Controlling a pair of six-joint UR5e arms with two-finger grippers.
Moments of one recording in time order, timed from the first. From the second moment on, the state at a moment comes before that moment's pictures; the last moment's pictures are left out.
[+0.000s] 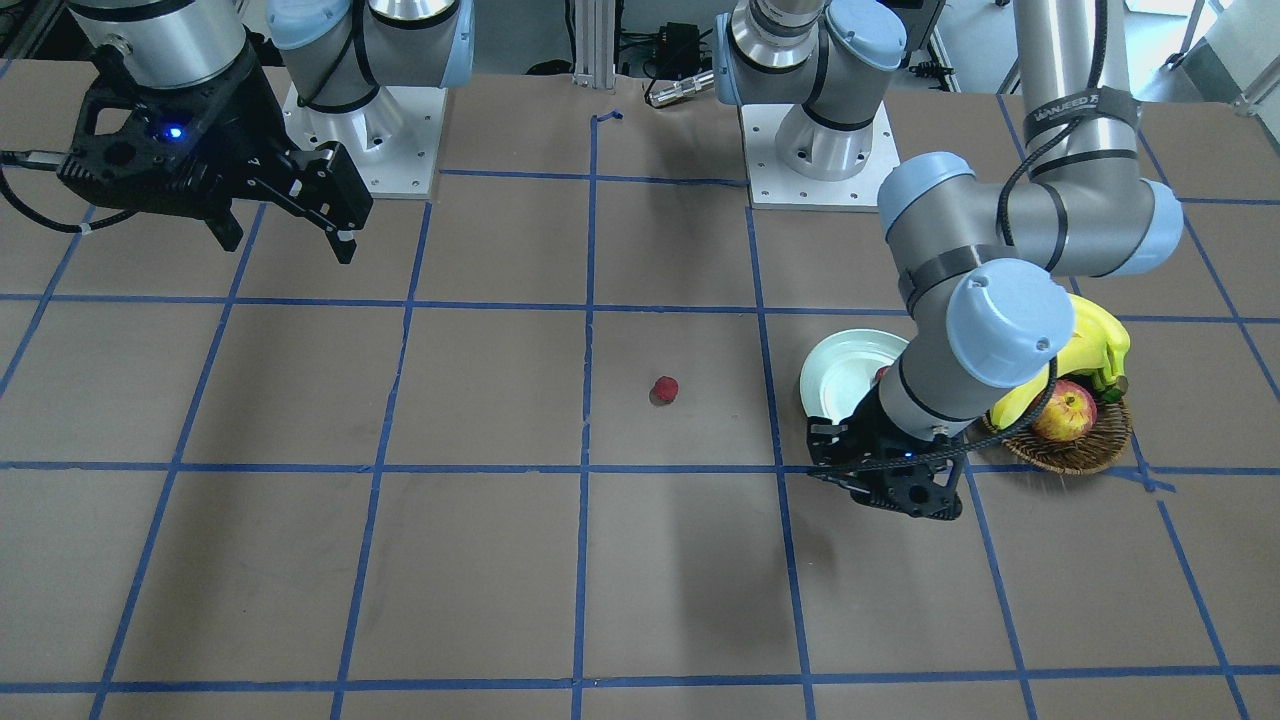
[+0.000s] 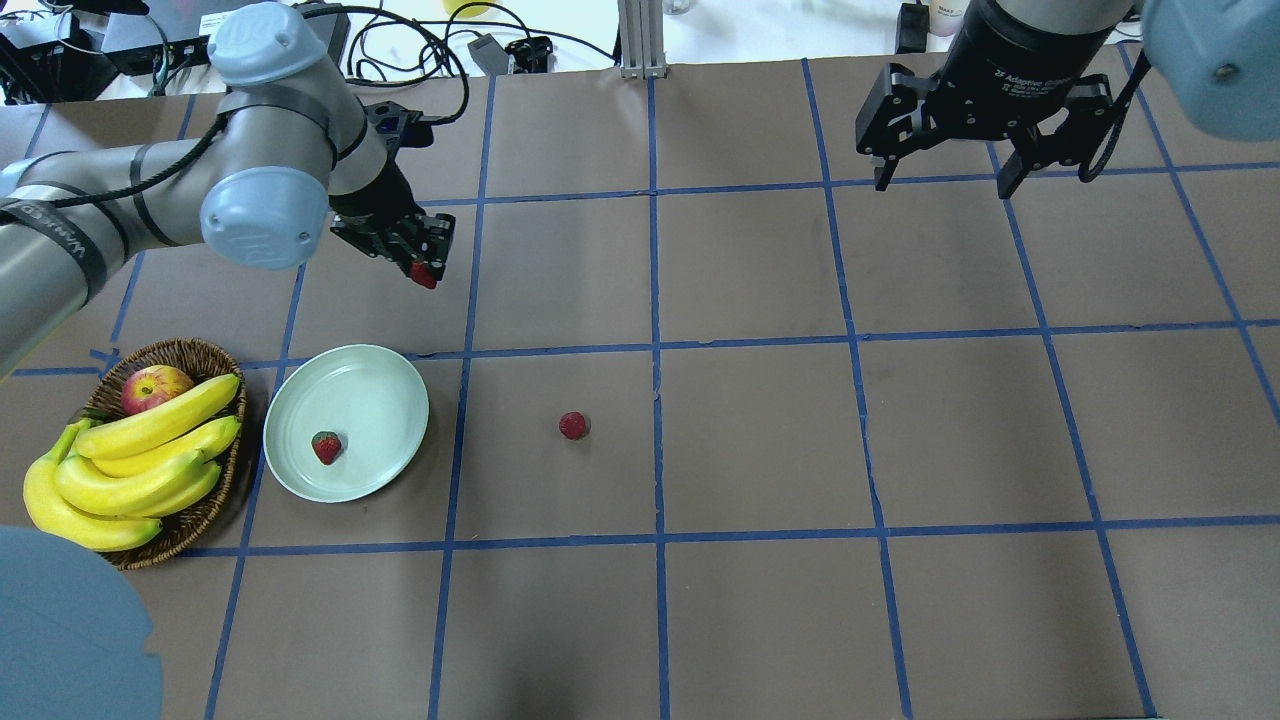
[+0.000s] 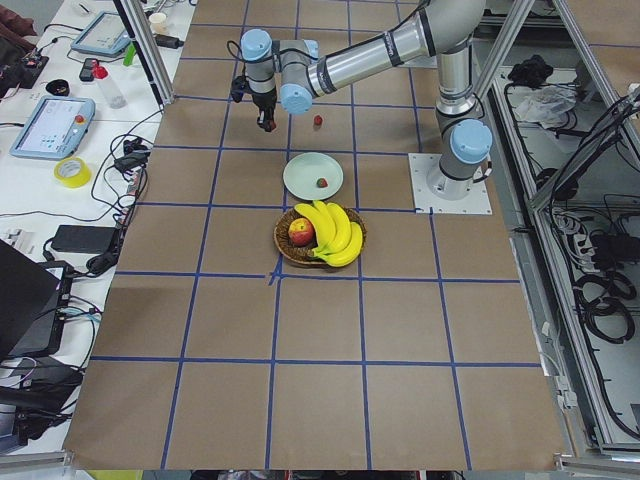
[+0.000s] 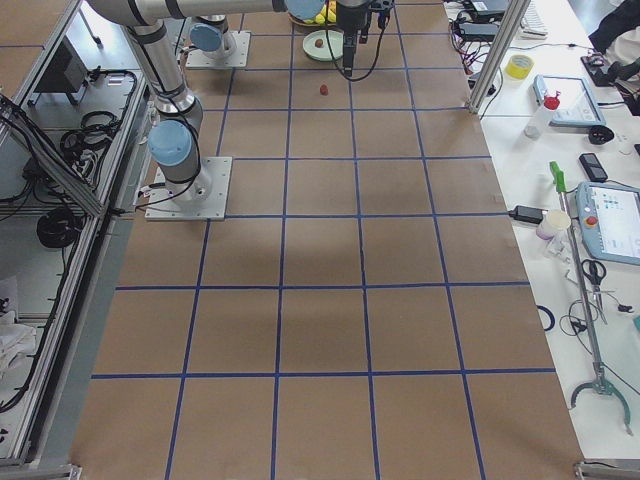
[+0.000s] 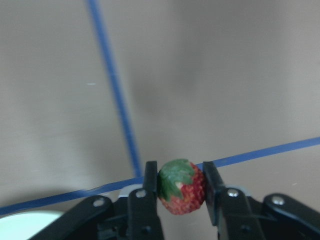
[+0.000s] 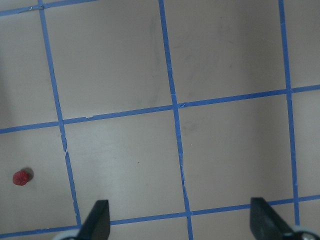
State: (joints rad) left arm -1.48 -1.92 -1.67 -1.15 1.55 0.26; right arm 1.59 -1.56 1.49 -1.56 -1.56 0.14
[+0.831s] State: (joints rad) left arm -1.41 -1.92 -1.79 -1.22 1.71 0.20; right arm 1.59 -1.56 1.49 -1.56 -1.56 0.14
